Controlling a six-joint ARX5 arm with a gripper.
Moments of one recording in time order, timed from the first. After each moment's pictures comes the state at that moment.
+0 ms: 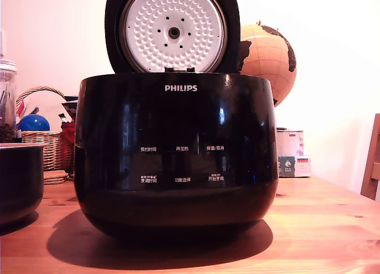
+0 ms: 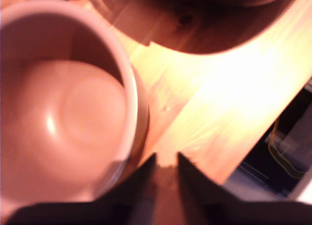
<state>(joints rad) -0.18 0.93 0.81 -1.02 0.12 0.81</state>
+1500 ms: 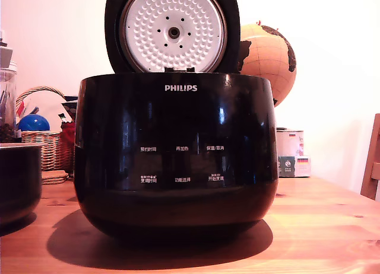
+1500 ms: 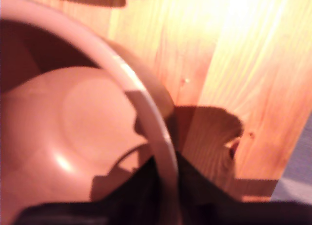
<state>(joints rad) -0.17 1.23 0.81 -0.89 0.01 1.16</state>
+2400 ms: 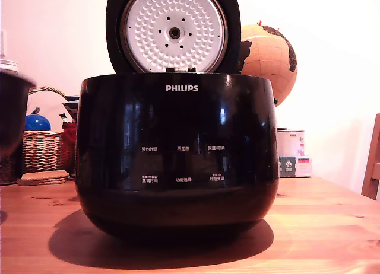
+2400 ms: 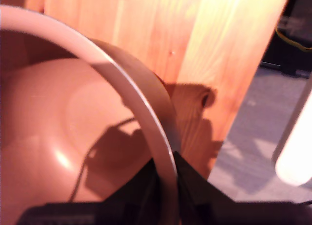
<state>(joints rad) -0.30 1.23 1.25 -1.38 -0.12 1.00</state>
